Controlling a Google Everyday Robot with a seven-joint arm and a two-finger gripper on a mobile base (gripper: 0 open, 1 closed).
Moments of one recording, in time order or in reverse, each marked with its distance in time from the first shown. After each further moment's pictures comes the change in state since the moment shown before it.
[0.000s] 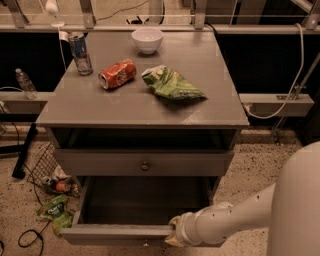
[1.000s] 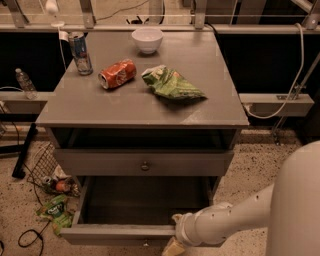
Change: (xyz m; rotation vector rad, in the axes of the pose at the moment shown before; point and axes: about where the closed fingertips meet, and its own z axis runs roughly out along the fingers) arm -0.001 0.002 0.002 -0.005 0.000 -0.002
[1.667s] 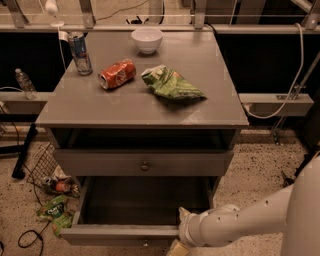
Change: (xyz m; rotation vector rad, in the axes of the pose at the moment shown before) arm 0.002 -0.001 -0.012 0.023 -0.018 -0.009
